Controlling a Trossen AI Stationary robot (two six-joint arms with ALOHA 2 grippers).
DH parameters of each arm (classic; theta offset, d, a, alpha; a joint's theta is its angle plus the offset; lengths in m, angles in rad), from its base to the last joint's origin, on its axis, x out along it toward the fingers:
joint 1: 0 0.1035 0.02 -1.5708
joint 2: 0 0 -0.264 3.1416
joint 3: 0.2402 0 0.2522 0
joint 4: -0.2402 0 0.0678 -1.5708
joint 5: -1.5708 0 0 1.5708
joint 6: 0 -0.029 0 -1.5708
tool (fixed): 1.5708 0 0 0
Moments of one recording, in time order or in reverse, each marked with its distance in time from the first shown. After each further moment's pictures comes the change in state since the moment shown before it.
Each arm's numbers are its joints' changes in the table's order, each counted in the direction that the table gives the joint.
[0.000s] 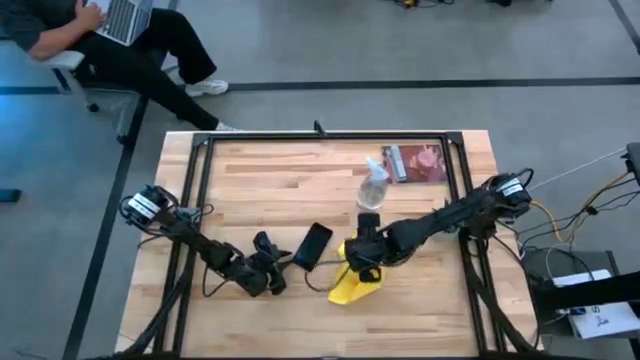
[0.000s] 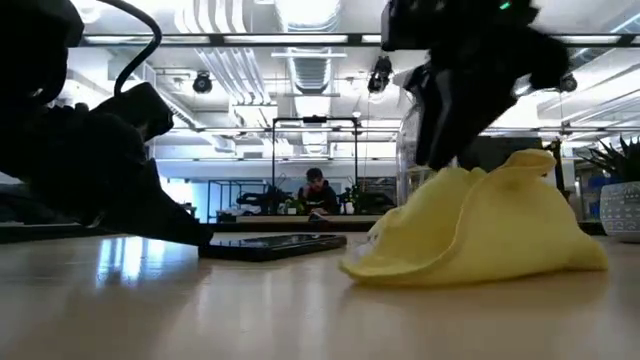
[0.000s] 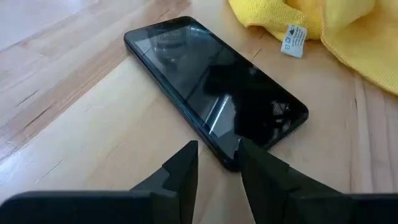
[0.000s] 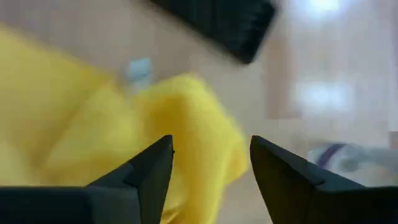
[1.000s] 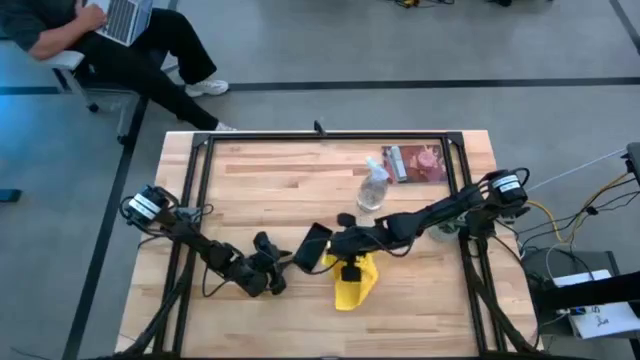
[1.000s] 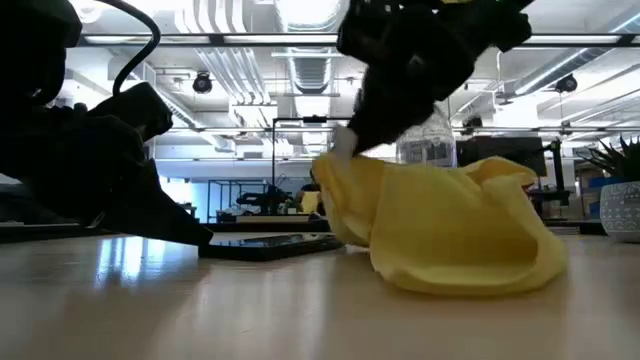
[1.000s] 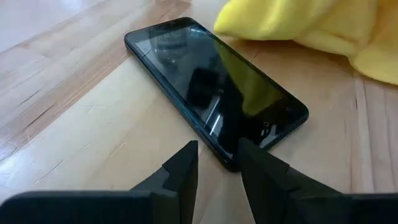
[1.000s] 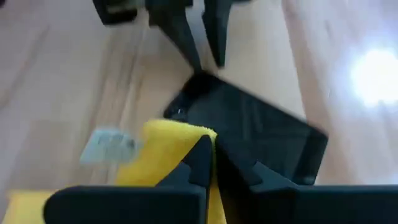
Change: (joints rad) left arm 0.000 0.001 -0.001 0.007 0.007 -0.004; right arm -0.071 0.004 -0.210 0.741 0.221 0.169
